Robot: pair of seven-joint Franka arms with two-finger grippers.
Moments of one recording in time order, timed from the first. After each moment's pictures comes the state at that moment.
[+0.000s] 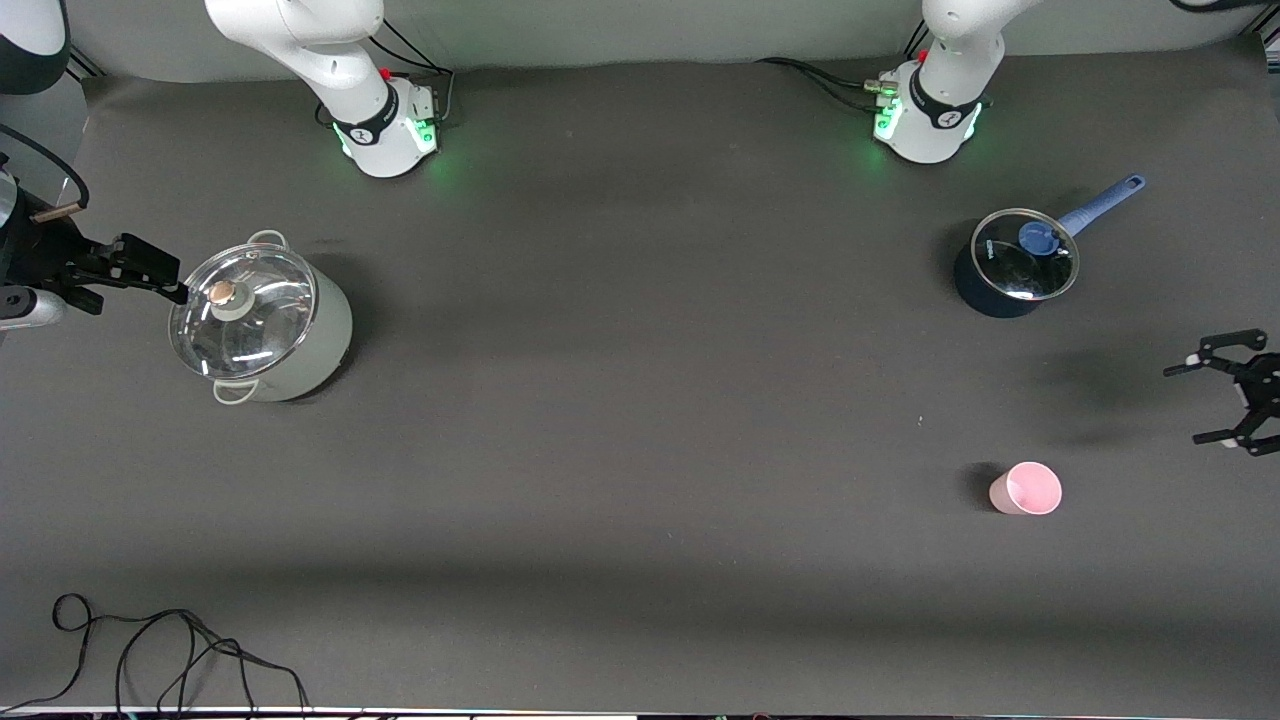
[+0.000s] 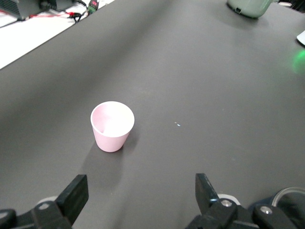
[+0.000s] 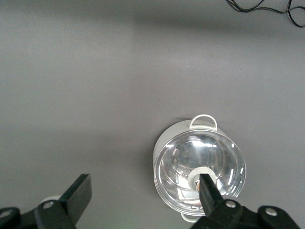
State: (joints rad) left arm 0.53 0.61 0.05 -1.51 -0.79 1.63 1.96; right arm 0.00 -0.01 -0.02 -1.62 0.00 1.59 -0.09
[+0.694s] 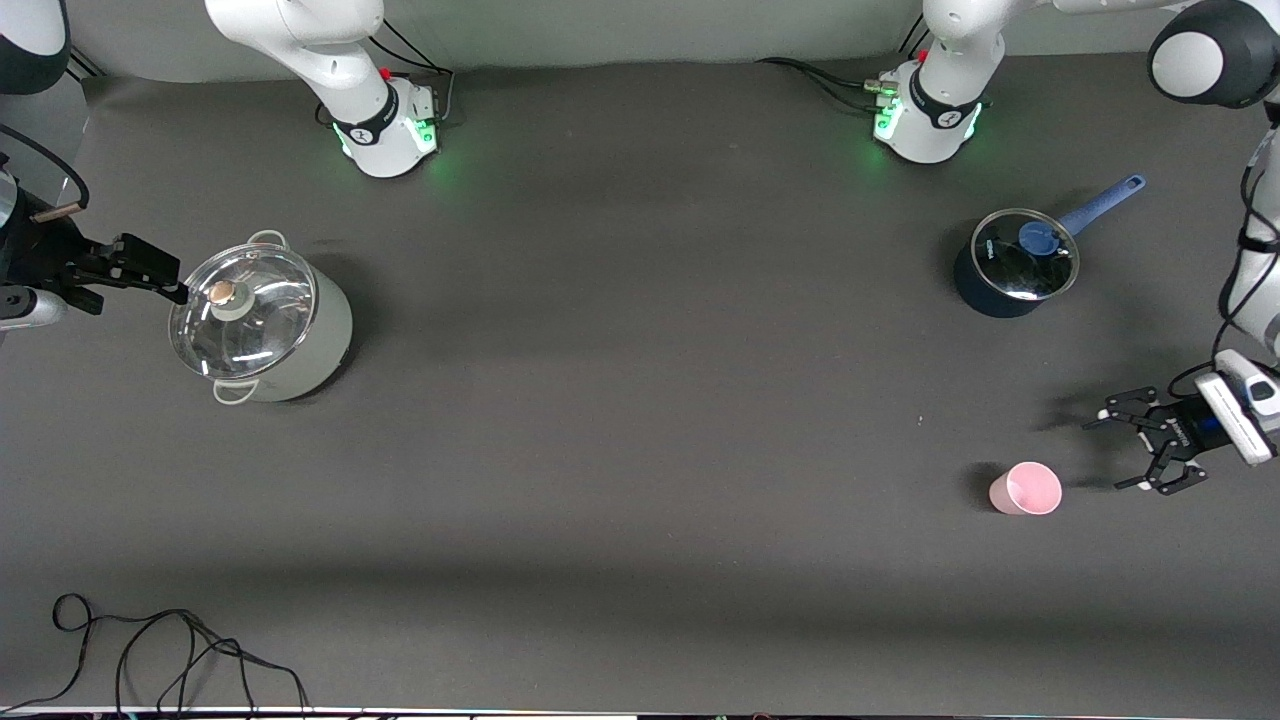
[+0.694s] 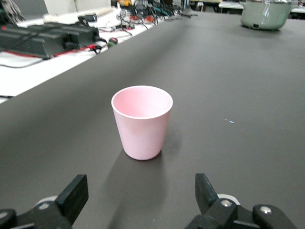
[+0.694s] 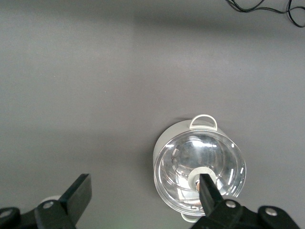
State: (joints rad) left arm 0.53 0.88 0.02 -1.51 -1.13 1.76 2.38; right arm 0.00 -0.01 -0.02 -1.62 0.00 1.59 -0.09
